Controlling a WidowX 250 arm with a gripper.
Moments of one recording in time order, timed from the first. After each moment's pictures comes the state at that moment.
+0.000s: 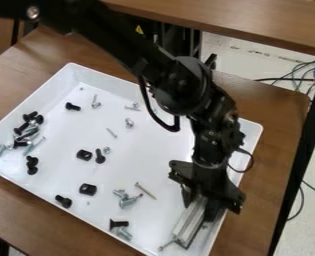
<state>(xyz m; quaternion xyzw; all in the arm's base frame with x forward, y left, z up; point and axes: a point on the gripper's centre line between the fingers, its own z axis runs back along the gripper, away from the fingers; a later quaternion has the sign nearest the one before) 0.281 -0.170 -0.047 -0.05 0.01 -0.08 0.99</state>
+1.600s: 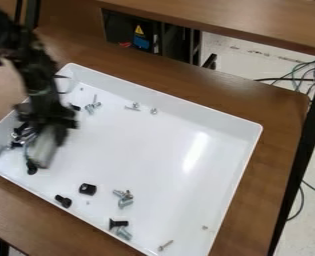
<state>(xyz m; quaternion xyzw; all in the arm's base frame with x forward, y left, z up) 0.269 0.167 -0.050 0.05 0.05 0.18 0.98</state>
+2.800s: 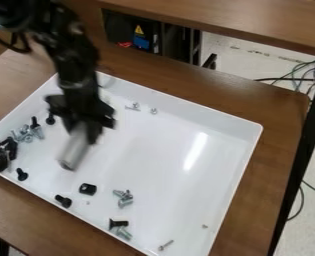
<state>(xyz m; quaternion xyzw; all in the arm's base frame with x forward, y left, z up) 0.297 0.020 0.008 0.01 -0.03 0.05 1.00</state>
